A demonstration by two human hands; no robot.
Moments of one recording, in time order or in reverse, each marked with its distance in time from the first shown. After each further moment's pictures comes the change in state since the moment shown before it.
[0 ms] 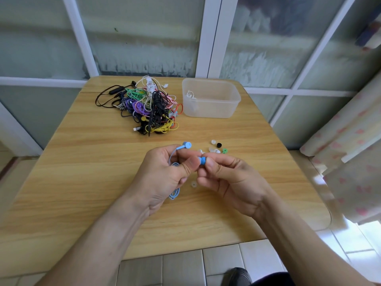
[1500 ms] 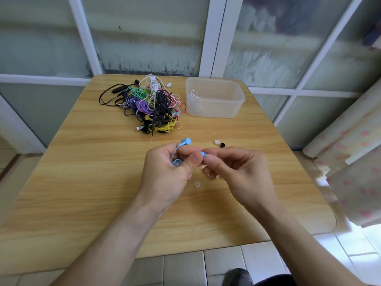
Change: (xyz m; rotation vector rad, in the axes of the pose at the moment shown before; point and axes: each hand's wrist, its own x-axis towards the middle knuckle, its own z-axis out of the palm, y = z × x) left_hand 0.000 -0.005 0.008 0.147 0.181 0.220; right_hand 0.000 0.003 0.006 -0.523 0.218 -0.482
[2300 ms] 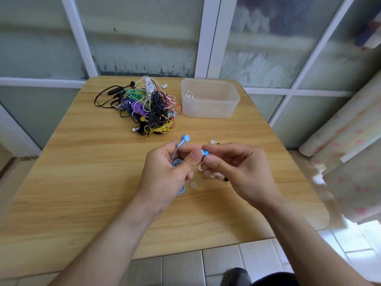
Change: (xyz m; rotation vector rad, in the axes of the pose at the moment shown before) left_hand 0.003 -0.007 0.003 -0.124 -0.070 -0.025; right_hand 0.004 -0.005 -0.013 0.054 -0.070 0.043
